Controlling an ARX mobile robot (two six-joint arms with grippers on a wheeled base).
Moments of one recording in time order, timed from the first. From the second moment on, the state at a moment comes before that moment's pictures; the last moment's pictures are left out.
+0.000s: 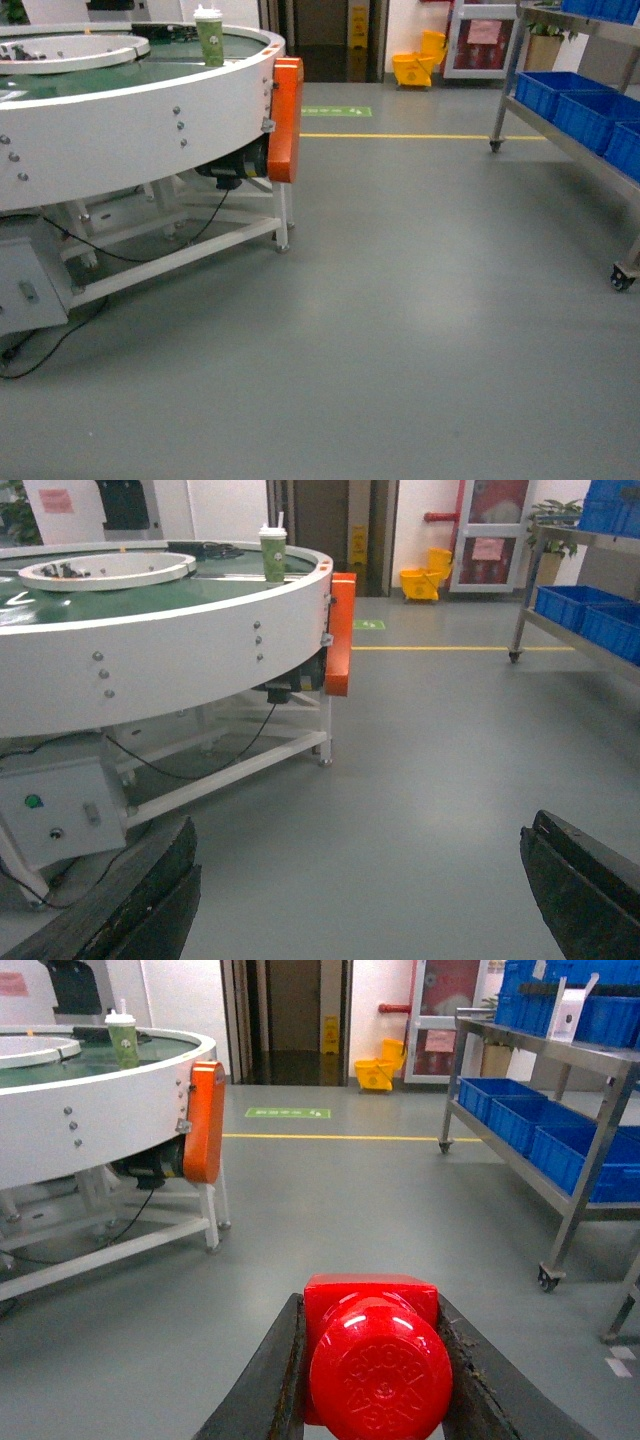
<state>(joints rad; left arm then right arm) 0.00 0.01 0.02 -0.01 0.00 0.00 0.00 0.00 0.01 -0.01 0.00 -0.01</state>
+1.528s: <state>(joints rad) 0.00 0.01 0.02 0.00 0.00 0.00 0.00 0.00 0.01 -0.01 0.00 -0.01</state>
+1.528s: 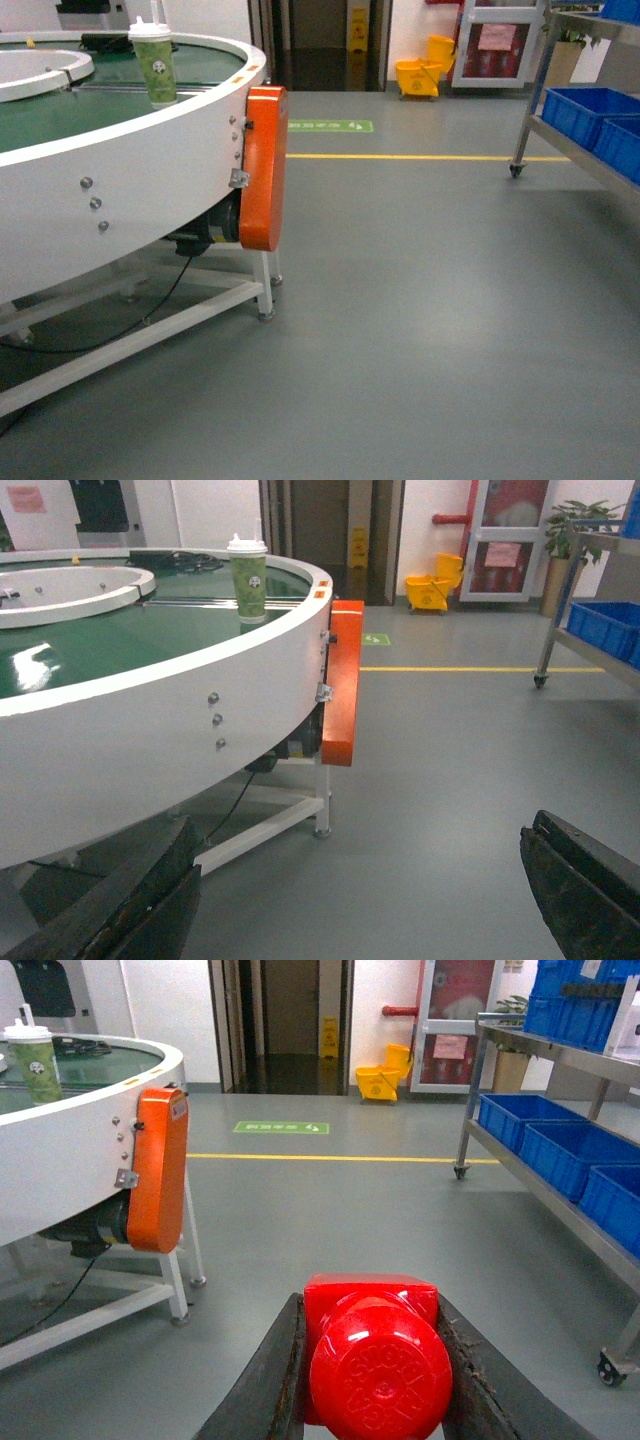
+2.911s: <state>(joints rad) 0.00 0.01 0.02 0.00 0.00 0.00 0.00 0.00 0.01 0.00 0.00 -0.01</state>
